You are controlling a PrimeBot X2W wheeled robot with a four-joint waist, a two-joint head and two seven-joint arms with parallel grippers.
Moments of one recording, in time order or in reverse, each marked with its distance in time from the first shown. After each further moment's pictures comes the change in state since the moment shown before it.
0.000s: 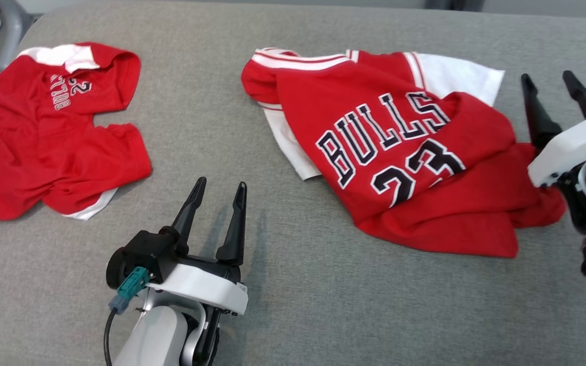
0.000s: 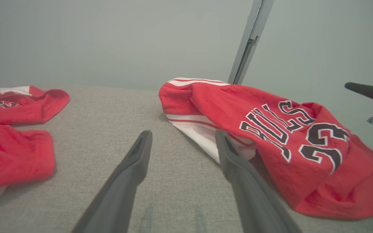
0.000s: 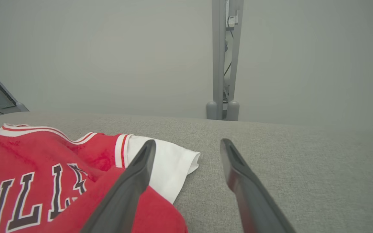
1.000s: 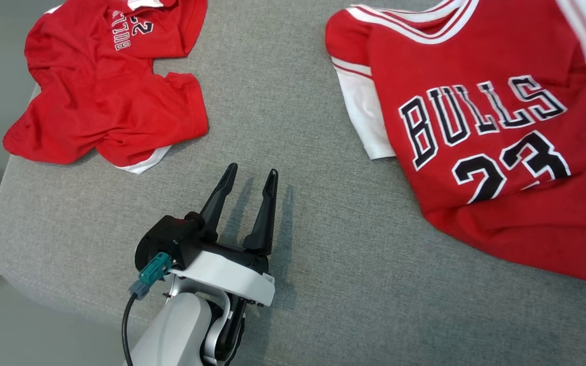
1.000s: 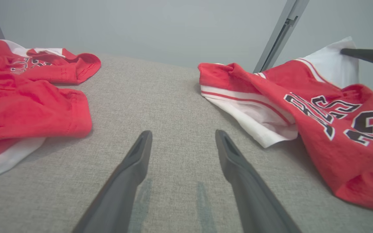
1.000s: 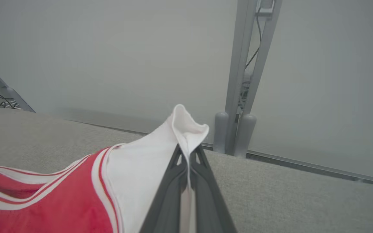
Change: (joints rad) left arm -0.062 -0.001 -0.119 -0.017 -0.109 0.039 0.000; right arm -0.398 -0.271 0.240 0.249 0.192 0.000 0.081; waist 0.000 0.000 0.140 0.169
